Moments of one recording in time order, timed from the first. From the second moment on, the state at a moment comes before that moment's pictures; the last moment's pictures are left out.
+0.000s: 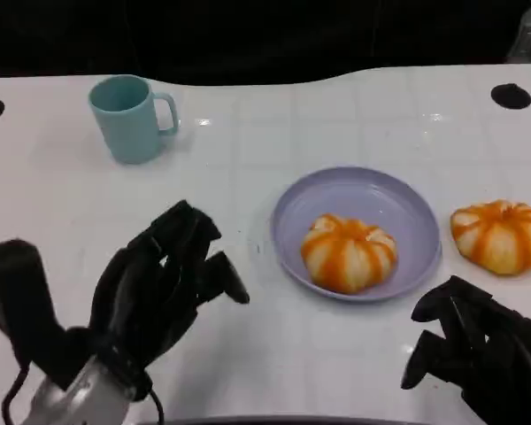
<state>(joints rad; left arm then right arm) -0.03 -0.11 0.13 -0.19 -0.56 0.50 -0.27 0.24 -0.03 -0.02 -0.42 0.42 0.51 0.19</state>
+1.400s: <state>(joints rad) 0.12 -0.09 0.10 -0.22 -0.60 0.52 -0.21 0.24 -0.03 -0.03 -0.41 0.42 0.52 0.19</state>
